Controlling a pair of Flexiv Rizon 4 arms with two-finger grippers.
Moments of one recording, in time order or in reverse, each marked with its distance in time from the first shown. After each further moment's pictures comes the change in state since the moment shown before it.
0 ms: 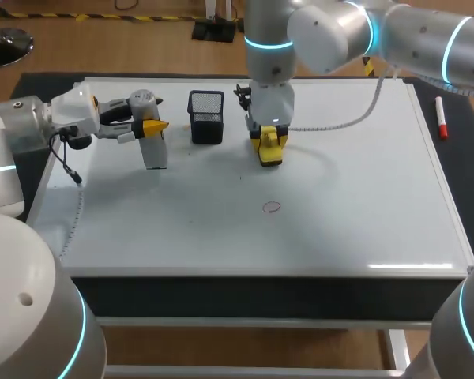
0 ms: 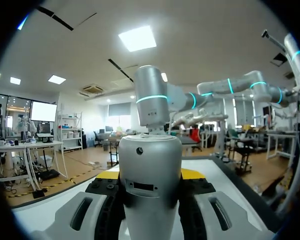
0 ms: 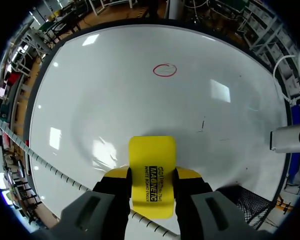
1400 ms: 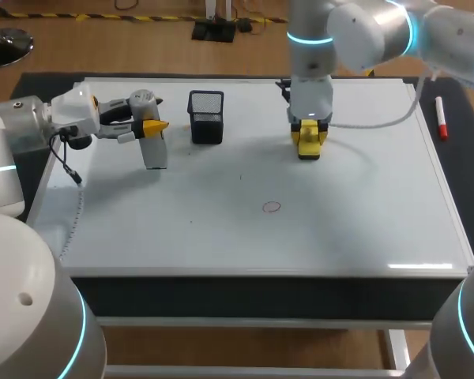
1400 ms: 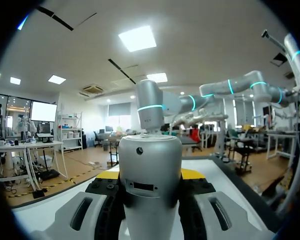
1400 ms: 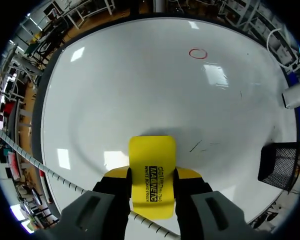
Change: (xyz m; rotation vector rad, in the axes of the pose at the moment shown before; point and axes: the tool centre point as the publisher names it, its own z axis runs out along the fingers) left arm 0.000 0.000 0.000 0.000 0.000 0.000; right arm 0.101 -0.018 0.008 -0.003 0.015 0.223
